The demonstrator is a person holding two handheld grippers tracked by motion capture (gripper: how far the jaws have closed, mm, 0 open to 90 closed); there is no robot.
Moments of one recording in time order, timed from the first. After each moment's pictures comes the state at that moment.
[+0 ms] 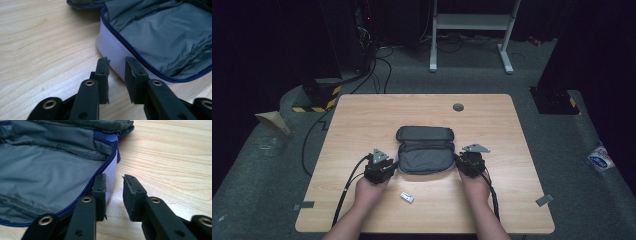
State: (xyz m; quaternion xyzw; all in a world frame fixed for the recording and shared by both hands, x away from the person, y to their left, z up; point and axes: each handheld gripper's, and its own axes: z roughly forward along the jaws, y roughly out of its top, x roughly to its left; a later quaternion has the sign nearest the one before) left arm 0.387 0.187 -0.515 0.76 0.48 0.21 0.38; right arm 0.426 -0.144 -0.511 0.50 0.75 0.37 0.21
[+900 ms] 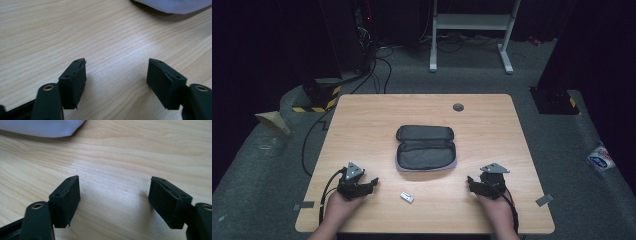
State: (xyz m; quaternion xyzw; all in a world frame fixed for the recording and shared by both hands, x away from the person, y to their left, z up) left arm 0.341 0.261 -0.528 0.78 0.47 0.21 0.35; right arm 0.367 -0.200 -0.522 0.51 0.77 0.32 0.22
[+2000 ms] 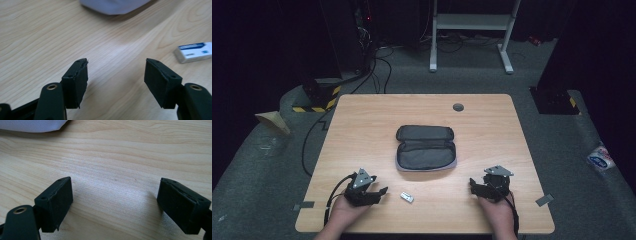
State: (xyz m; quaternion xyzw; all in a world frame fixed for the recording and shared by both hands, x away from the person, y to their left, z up) left arm 0.322 0.230 -0.518 0.83 0.38 0.18 0.37; right arm 0.361 -0.207 -0.525 0.53 0.76 0.31 0.23
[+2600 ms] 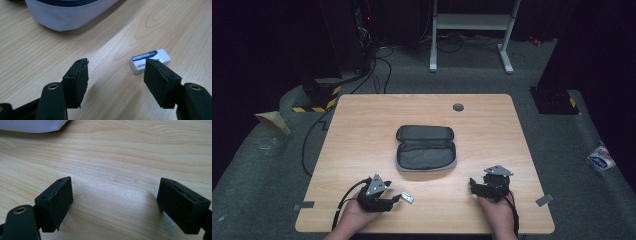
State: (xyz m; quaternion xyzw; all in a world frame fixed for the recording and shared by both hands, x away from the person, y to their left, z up) left arm 0.311 0.192 -0.517 0.85 0.32 0.16 0.39; right arm 0.361 -0.207 -0.525 0.53 0.76 0.31 0.22
